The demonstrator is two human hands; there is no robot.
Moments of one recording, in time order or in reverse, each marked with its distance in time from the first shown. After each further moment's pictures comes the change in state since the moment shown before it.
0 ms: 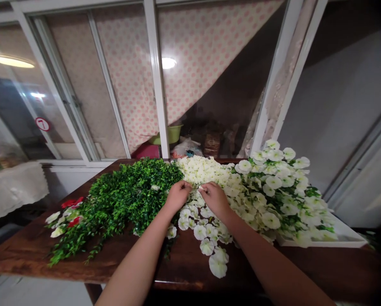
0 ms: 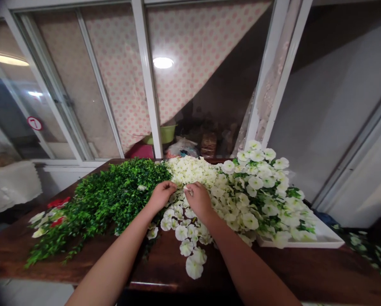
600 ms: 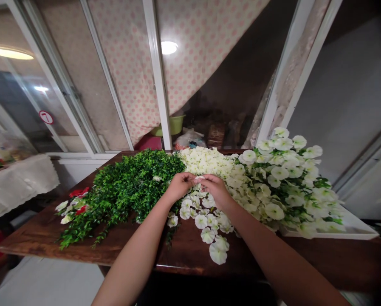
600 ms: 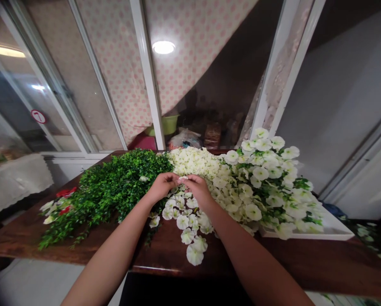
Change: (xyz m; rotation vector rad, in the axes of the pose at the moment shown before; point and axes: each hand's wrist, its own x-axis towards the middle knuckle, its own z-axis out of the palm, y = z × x) left_hand 0.000 0.007 -0.001 -0.120 -0.236 0.071; right_hand -0.003 -0.014 0.003 0.957 -0.135 0.417
